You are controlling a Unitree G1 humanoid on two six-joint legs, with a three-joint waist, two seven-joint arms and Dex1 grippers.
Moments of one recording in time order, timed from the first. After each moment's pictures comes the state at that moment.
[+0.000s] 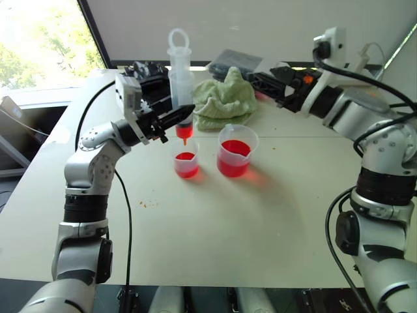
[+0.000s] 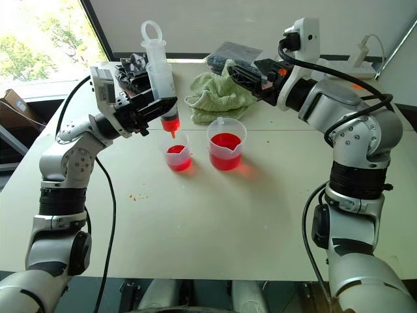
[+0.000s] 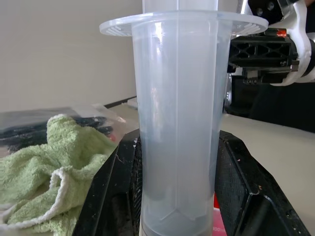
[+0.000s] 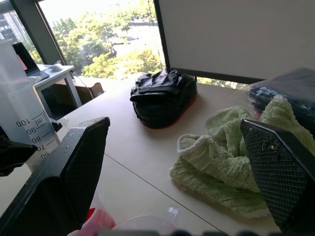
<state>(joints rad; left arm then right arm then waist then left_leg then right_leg) -0.72 0.42 0.14 0.07 -0.56 0.40 -0.91 -0.94 -0.53 -0.23 -0.11 0.77 1.04 0.37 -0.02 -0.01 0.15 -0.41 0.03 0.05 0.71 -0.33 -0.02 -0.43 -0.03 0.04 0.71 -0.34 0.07</state>
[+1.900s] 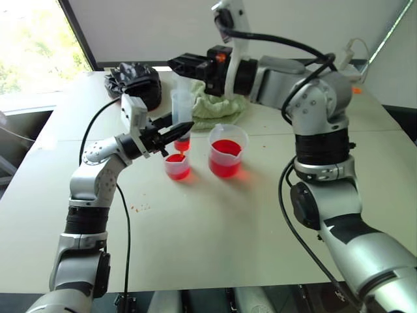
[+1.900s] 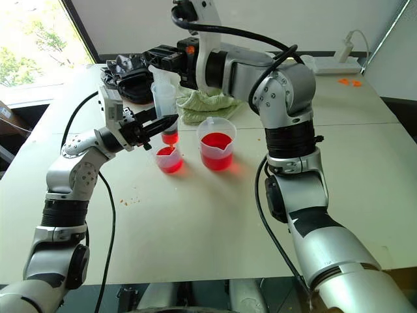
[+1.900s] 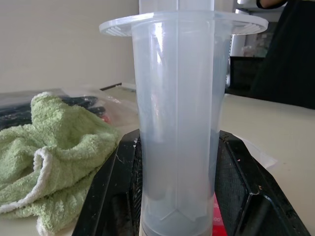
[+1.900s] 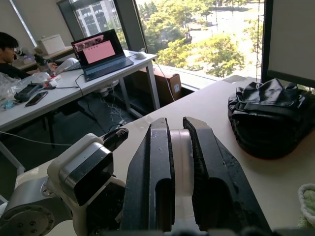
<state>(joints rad) -0.61 0.43 0.11 0.06 -0.51 0.32 -0.91 -1.28 -0.22 -0.01 0.17 0.65 1.00 0.53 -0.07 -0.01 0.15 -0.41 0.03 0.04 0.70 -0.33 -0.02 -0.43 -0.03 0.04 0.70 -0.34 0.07</state>
